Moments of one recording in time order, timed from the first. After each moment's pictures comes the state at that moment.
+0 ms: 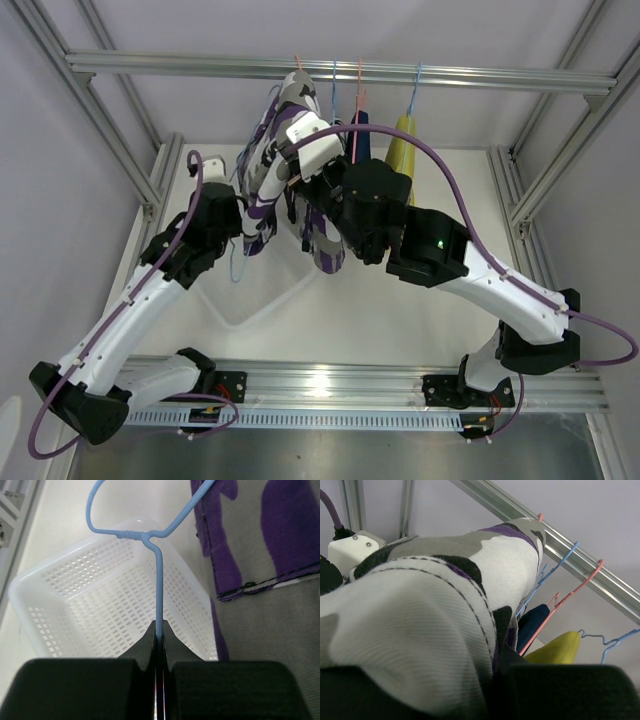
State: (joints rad) left arm -0.50 1.06 1.15 -0.65 -0.50 -0.42; right arm 1.27 1.58 2.11 -0.51 0.74 -0.37
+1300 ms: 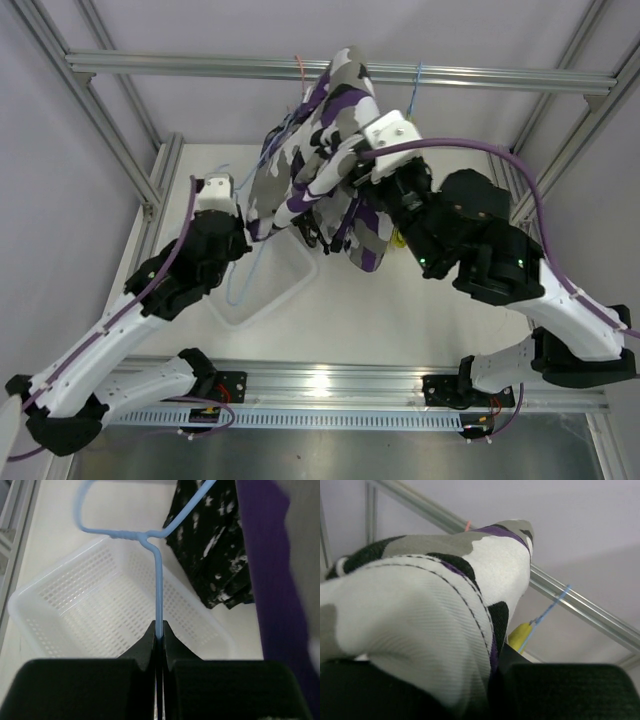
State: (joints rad) left arm -0.75 0.92 1.12 -0.67 -0.66 -0.37; right arm 1.30 1.37 2.01 -0.47 0.84 -0.52
